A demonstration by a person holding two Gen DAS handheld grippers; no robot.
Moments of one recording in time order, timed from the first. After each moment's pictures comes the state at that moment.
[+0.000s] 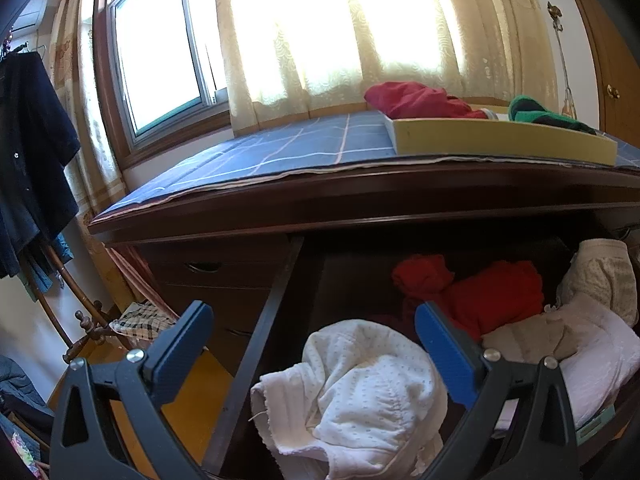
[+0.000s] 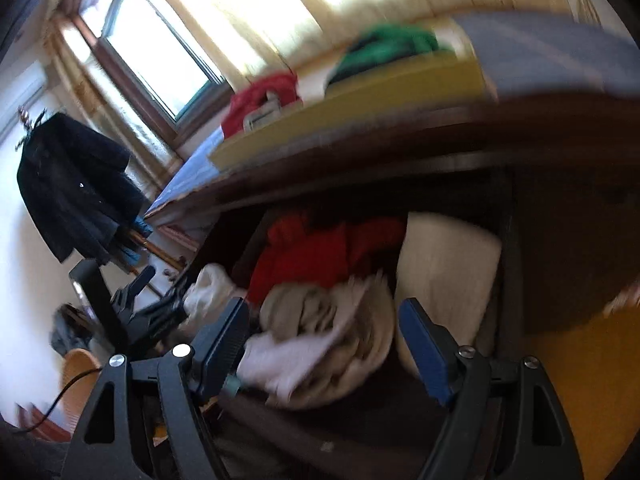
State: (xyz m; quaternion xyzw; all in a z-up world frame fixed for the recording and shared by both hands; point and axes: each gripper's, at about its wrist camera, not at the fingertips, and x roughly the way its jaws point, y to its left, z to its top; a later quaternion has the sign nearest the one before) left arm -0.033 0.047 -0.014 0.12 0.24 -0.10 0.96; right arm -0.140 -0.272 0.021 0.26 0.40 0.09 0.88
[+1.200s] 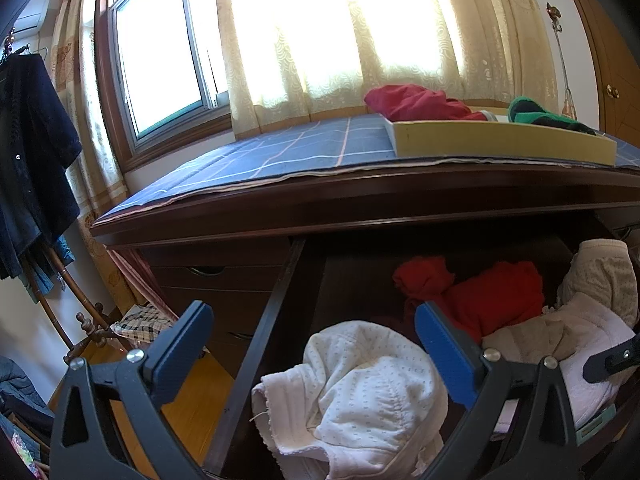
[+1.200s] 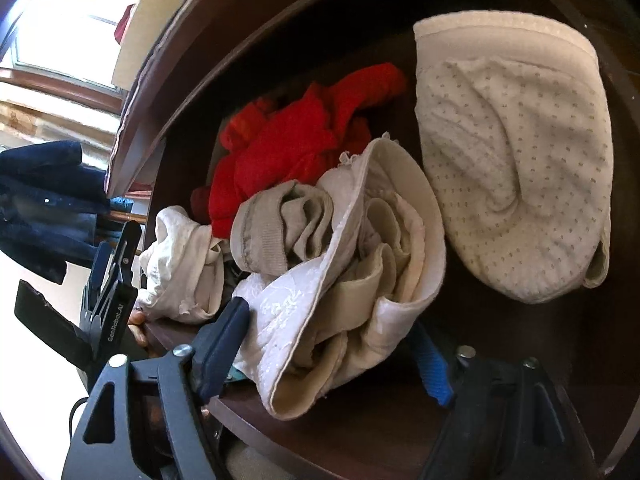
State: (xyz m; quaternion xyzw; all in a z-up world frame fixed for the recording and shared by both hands) left arm -0.035 0.051 -0.015 0.12 0.24 -0.10 0.96; right arm -0.092 -0.227 -0.057 0.34 0.55 0.07 0.76
